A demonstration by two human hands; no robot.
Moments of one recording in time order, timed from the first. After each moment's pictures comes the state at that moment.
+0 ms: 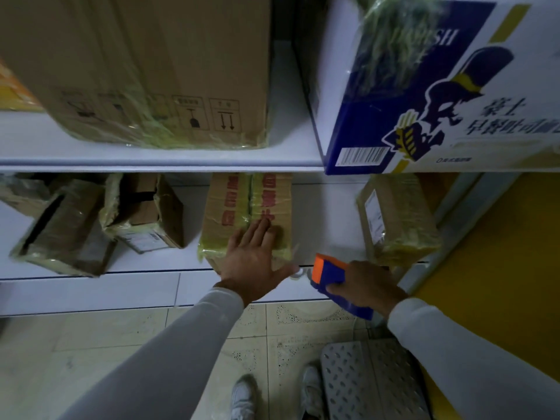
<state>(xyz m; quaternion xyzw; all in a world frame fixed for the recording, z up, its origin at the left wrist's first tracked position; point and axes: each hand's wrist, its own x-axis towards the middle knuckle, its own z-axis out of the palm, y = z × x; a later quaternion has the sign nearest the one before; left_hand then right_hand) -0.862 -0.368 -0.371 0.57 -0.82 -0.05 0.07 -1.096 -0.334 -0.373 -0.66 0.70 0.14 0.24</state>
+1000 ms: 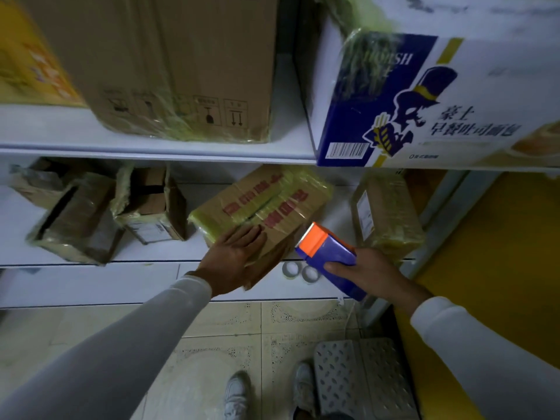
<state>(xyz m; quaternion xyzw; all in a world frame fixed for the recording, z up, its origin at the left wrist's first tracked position) -0.811 -0.360 -0.362 0.42 -0.90 -0.03 -0.07 -1.121 -0.309 -0.331 -0.62 0.68 -0.11 0.38</state>
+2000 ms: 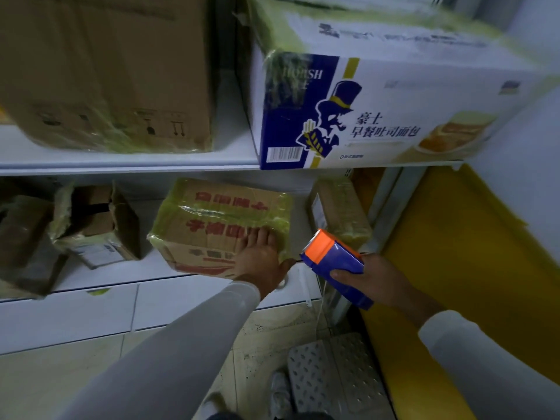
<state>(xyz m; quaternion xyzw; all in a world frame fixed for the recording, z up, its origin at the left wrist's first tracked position) -0.955 -0.338 -0.348 0.55 -0.83 -0.10 0.02 -1.183 -0.249 -0.301 -0.56 0.73 -0.15 0.35</state>
